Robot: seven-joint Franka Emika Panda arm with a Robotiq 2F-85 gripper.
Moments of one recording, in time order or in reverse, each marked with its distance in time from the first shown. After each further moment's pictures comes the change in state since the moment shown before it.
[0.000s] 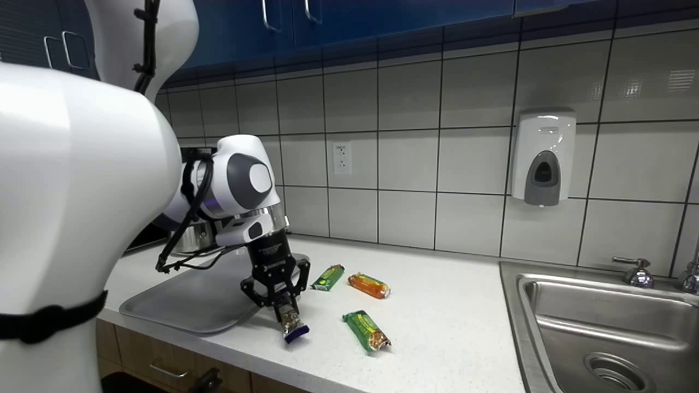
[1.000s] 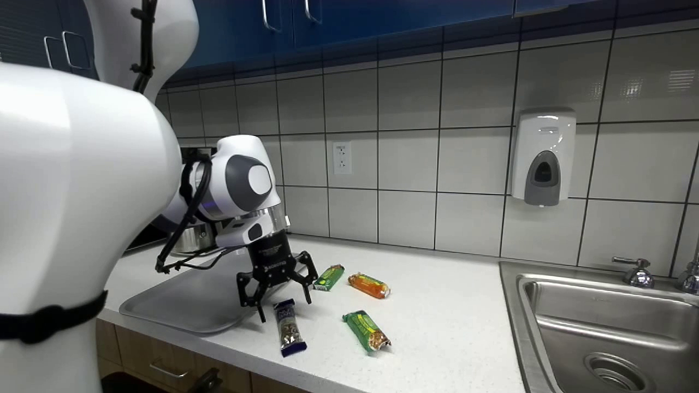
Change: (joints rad) arm 0.000 0.000 -0.001 -0.010 0.019 0.027 0.000
